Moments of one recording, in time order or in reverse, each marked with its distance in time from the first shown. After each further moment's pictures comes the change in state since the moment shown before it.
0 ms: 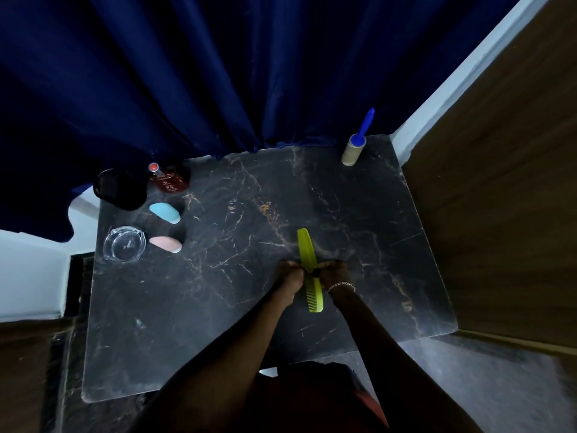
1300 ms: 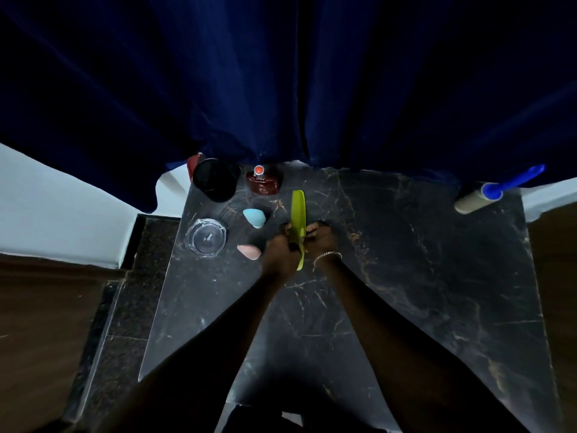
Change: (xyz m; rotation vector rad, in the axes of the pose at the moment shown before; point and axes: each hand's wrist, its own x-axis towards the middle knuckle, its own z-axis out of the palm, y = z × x) left_hand 0.076 0.037 -0.220 0.291 0.414 0.294; right_hand 0.027 -0.170 0.221 -0.296 -0.200 -0.341
